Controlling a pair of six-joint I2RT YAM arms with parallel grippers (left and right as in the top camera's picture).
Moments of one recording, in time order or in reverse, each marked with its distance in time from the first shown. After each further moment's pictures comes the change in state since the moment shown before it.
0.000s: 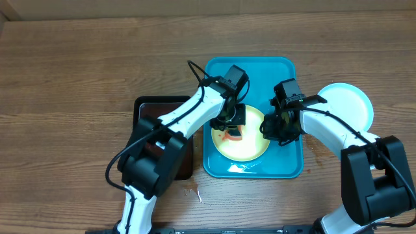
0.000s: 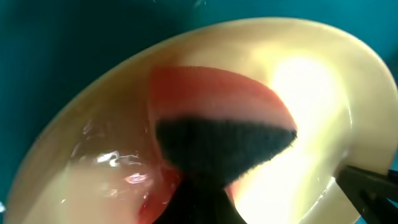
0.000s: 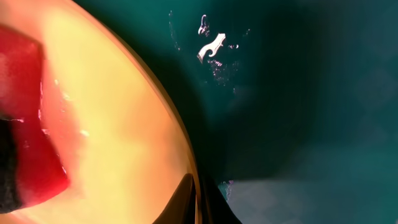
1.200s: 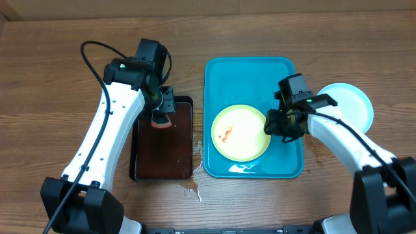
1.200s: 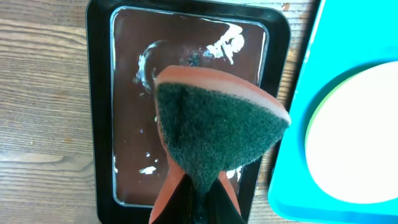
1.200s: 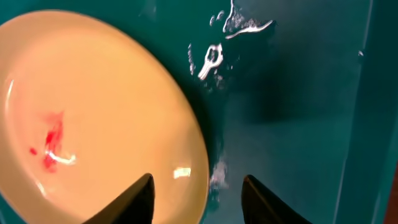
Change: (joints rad) left arm 0.383 -0.454 -0.010 -0.449 -0.264 0.238; right arm 0.001 -0.101 0.024 -0.033 0.041 0.005
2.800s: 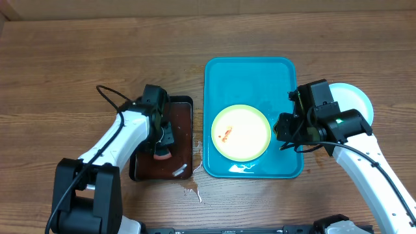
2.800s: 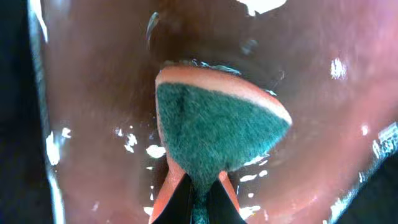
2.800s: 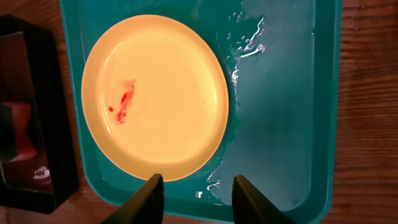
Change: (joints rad) left arm 0.036 0.000 -0.526 0.391 0.012 -0.053; right arm 0.000 -0.357 0.005 -0.206 -0.030 0.050
